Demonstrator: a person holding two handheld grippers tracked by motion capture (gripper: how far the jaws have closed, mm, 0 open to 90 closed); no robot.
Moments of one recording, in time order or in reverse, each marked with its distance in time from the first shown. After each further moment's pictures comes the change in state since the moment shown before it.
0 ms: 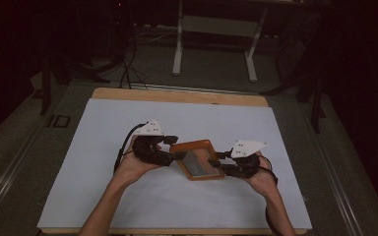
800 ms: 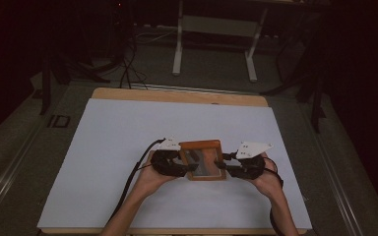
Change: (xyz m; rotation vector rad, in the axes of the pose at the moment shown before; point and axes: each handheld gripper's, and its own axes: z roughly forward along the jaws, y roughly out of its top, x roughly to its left) left arm -0.011 -0.038 0.065 0.064 -0.005 -0.040; right arm -0.006 -0.015 -0.009 0.042 -0.028 0.016
